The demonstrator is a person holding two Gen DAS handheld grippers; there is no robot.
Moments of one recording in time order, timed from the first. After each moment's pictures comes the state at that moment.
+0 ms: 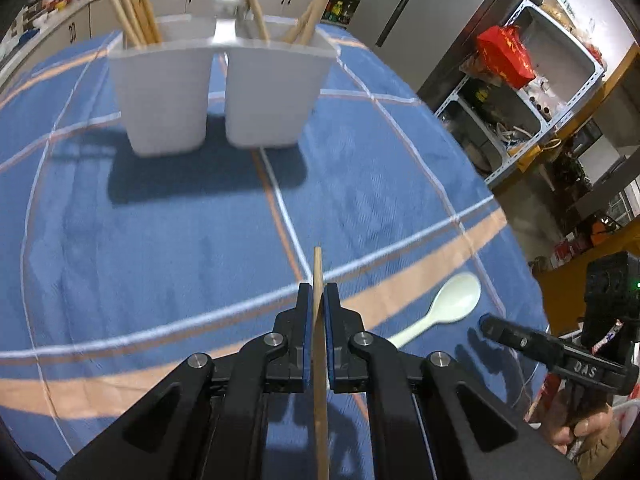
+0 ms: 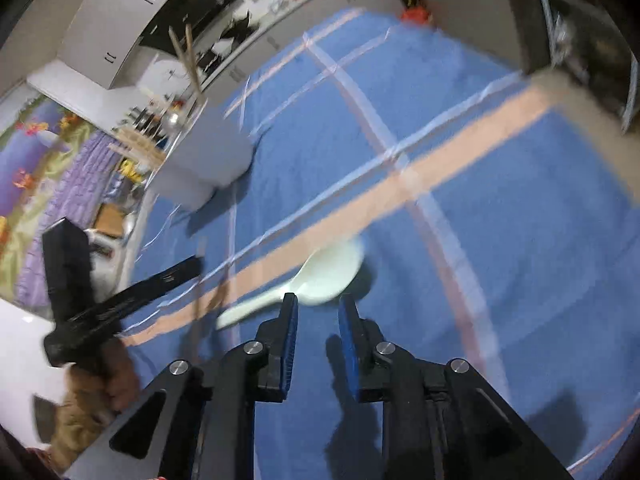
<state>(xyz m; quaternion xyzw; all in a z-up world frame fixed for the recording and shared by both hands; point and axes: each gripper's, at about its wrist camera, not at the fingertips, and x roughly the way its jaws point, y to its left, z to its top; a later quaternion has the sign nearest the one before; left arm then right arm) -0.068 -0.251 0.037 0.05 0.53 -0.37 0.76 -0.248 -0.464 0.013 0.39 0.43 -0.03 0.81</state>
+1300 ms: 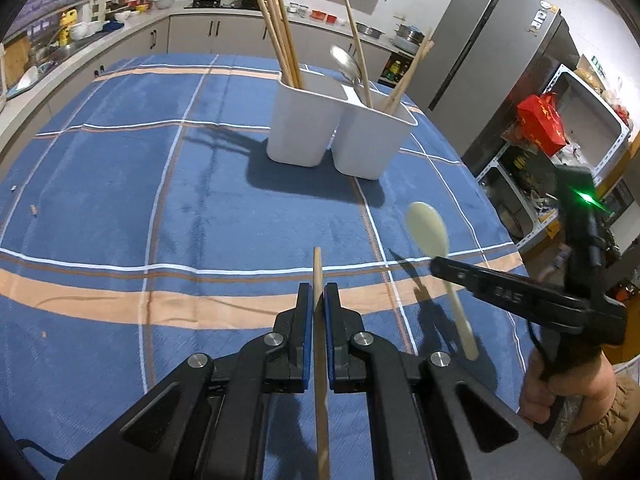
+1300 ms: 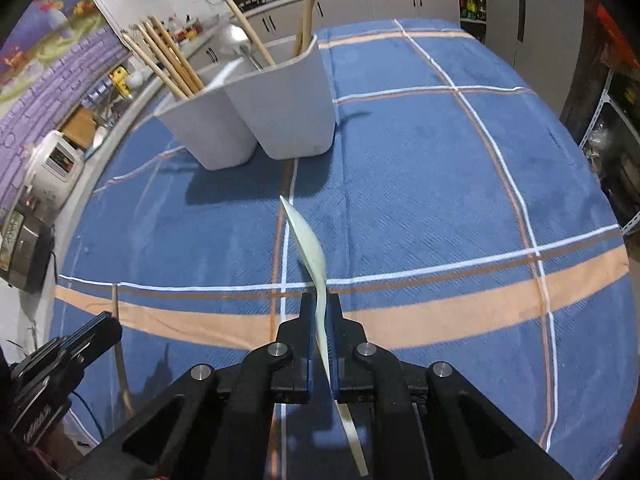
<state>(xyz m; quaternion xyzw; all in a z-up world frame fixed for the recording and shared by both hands) -0.107 -0.143 0.077 -0.02 0.46 -0.28 0.84 -0.152 -0.386 0.053 0.19 0.48 -0.04 0.85</state>
